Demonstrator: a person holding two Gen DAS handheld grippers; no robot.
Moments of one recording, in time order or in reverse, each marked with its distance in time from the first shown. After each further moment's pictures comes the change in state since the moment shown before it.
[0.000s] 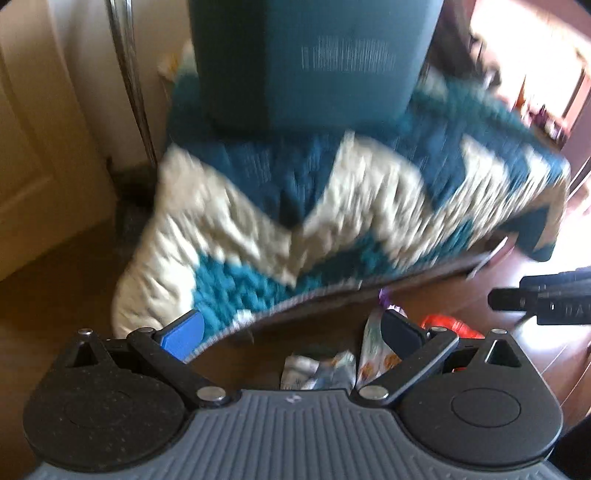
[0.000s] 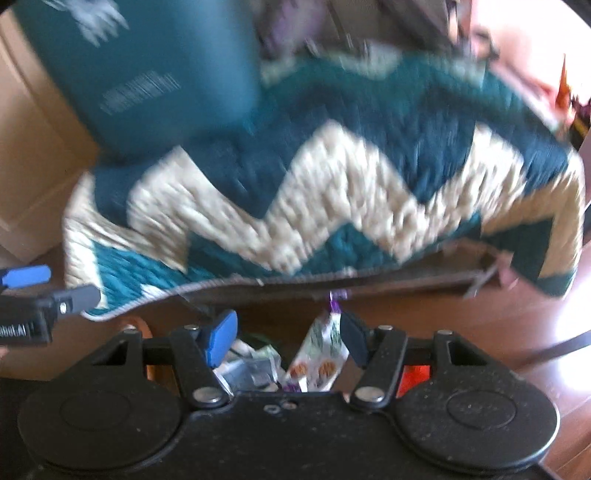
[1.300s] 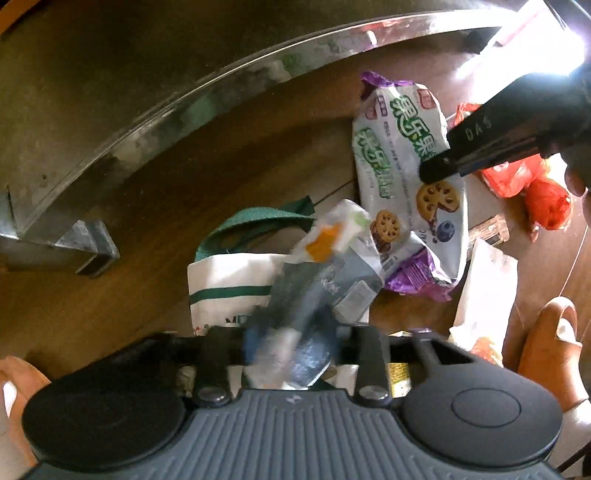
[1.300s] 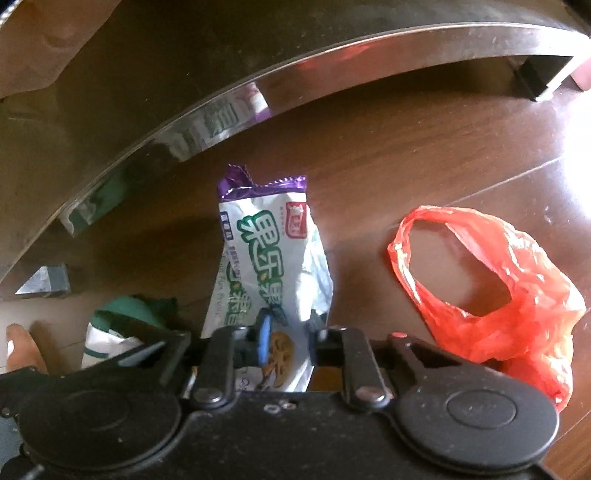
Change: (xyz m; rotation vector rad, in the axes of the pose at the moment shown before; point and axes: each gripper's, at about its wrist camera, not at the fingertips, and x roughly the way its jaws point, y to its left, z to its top) left arm 0.285 -0.046 -0.099 0.310 0.485 -0.158; right arm 0.295 -0.081 -0.060 0.309 0.381 -0.070
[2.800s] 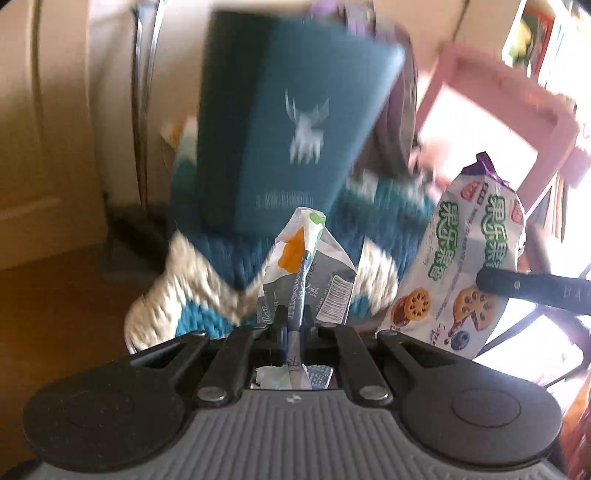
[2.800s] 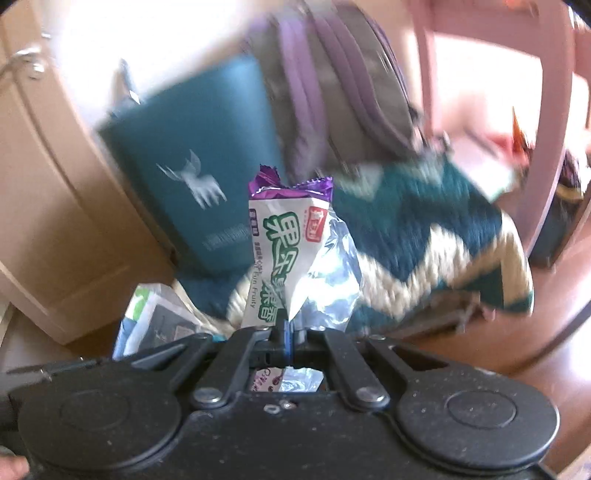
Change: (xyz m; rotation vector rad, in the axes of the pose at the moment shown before) left arm -0.479 -0.038 -0.117 -0.393 -0.737 0.015; right arm -0.506 0.092 -0.173 -0.236 -0.748 0.177
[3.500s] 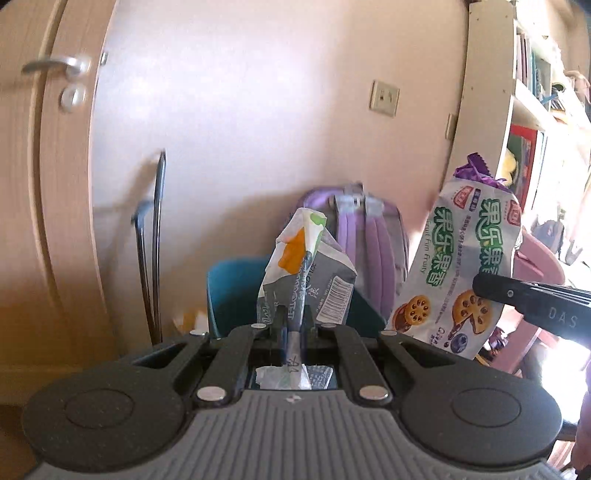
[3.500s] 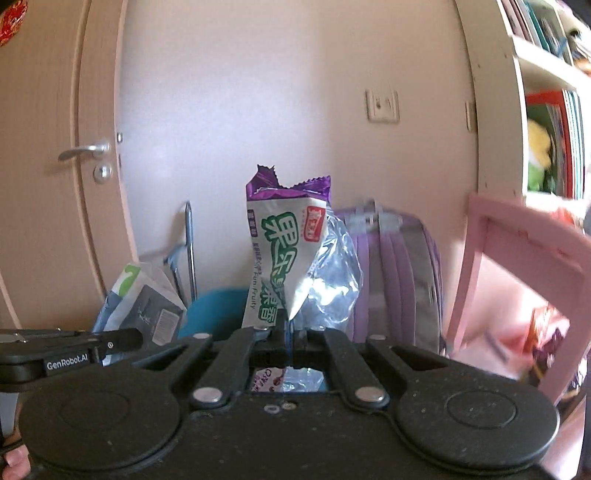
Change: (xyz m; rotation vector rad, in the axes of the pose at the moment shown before) left arm -0.096 -0.023 0.198 0.084 -0.386 0.035; right arm -0.055 0.068 0.182 -0.229 -0.391 0.028
